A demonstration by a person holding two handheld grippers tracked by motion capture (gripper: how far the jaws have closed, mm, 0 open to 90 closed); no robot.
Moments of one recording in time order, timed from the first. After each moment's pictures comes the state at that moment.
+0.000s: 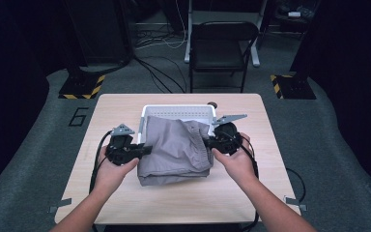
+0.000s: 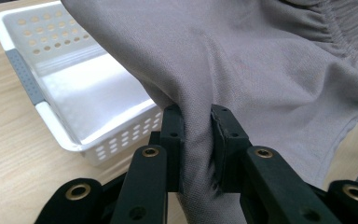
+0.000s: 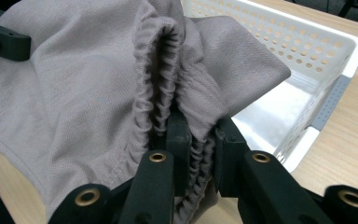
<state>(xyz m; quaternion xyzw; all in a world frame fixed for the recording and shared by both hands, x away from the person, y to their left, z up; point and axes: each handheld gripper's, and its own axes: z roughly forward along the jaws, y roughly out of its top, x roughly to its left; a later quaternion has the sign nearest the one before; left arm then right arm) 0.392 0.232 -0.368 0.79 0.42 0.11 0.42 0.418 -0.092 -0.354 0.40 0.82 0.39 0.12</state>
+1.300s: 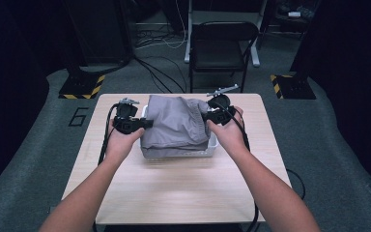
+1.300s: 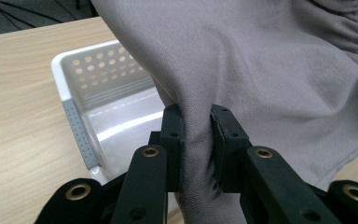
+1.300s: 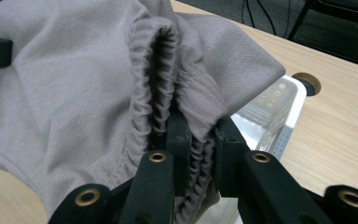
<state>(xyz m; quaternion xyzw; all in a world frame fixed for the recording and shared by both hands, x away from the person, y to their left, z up) 0.471 0.225 -0.350 0.77 0.48 0.13 0.40 0.494 -0.075 -0.330 0.45 0.80 0.36 0.15</state>
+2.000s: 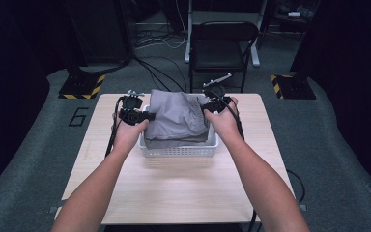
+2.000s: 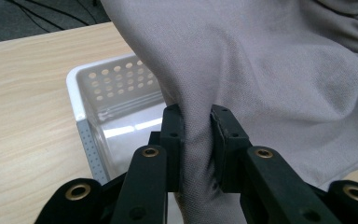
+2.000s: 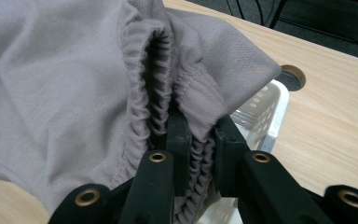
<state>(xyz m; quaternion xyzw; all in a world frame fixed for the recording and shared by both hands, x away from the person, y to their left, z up) 0.505 0.216 -0.353 0.76 0.51 0.14 0.38 0.537 -0.065 -0.327 0.49 0.80 0.31 0.15</state>
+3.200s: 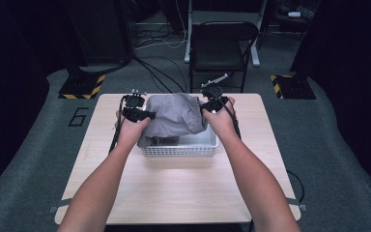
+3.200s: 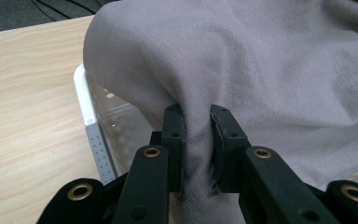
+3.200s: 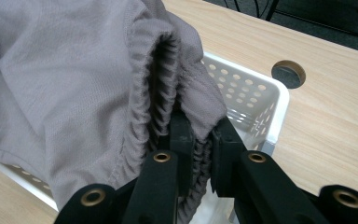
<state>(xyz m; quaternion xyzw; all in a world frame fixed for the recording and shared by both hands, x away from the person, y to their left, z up) 0.531 0.217 -0.374 0.77 0.51 0.15 0.36 0.552 -0.061 -0.344 0.50 0.80 0.30 0.15</state>
